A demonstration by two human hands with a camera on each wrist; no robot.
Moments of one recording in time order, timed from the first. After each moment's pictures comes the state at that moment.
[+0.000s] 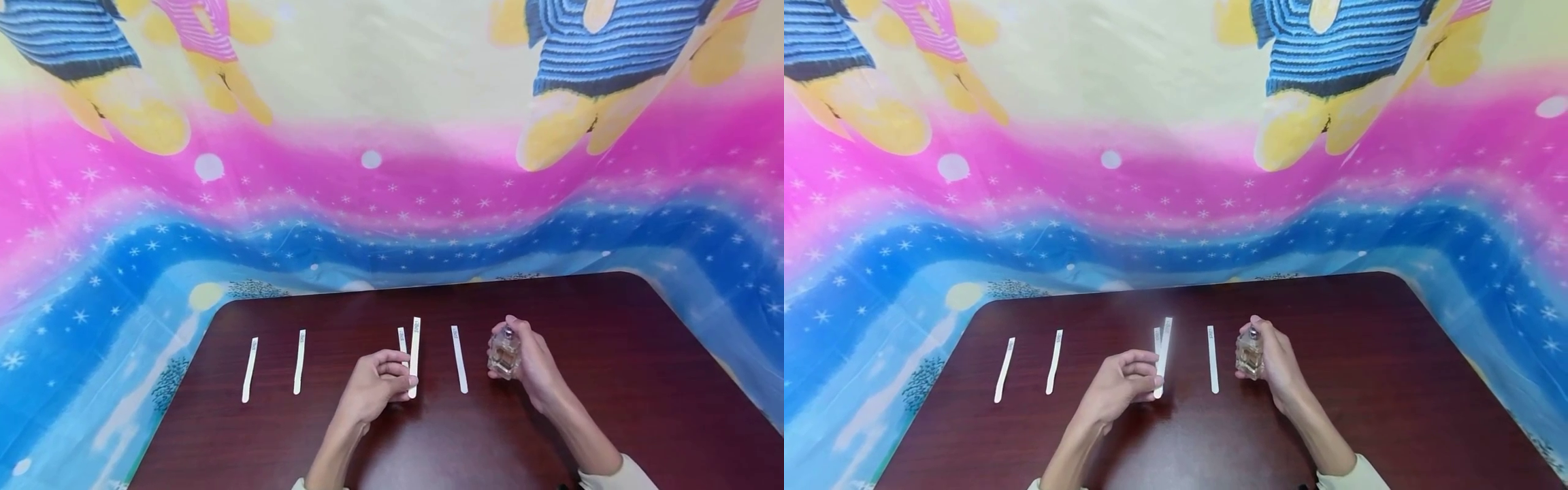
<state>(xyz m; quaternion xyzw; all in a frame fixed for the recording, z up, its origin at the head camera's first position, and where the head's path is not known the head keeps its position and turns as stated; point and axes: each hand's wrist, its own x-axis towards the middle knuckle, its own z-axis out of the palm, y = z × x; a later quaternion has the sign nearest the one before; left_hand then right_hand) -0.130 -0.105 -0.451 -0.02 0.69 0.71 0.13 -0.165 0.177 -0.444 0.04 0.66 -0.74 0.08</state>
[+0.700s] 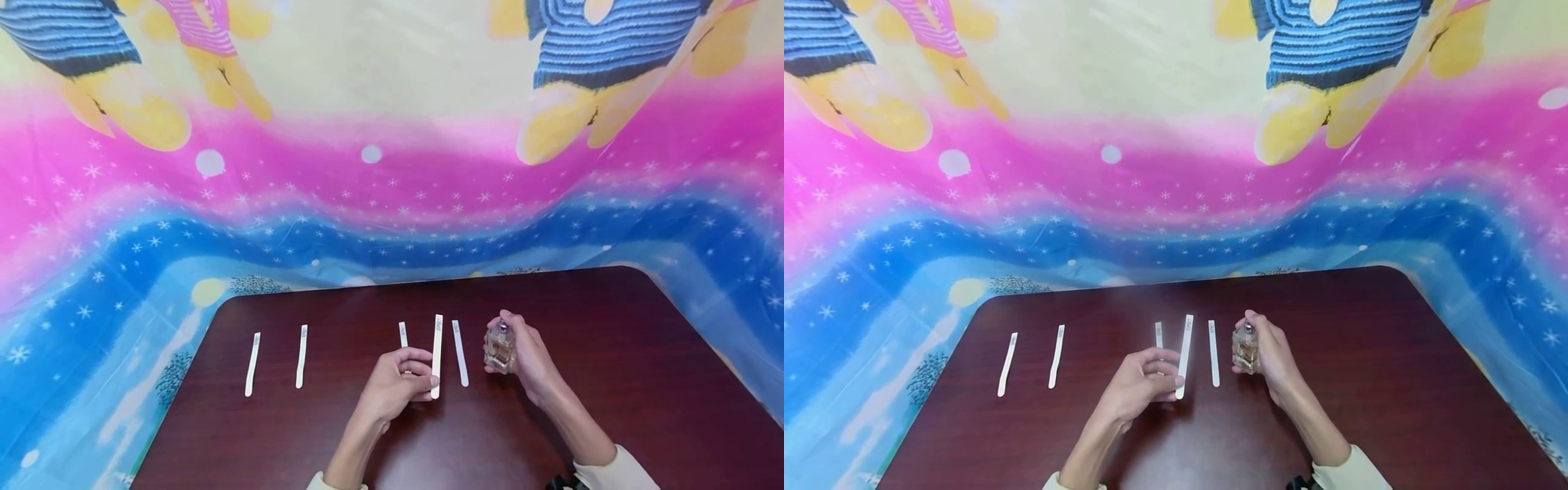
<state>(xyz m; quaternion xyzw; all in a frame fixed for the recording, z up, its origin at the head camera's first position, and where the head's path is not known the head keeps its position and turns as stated) -0.125 -0.078 -0.449 0.00 0.67 0.73 0.15 -0.166 0.170 -0.443 0.04 0.67 -0.74 0.09</state>
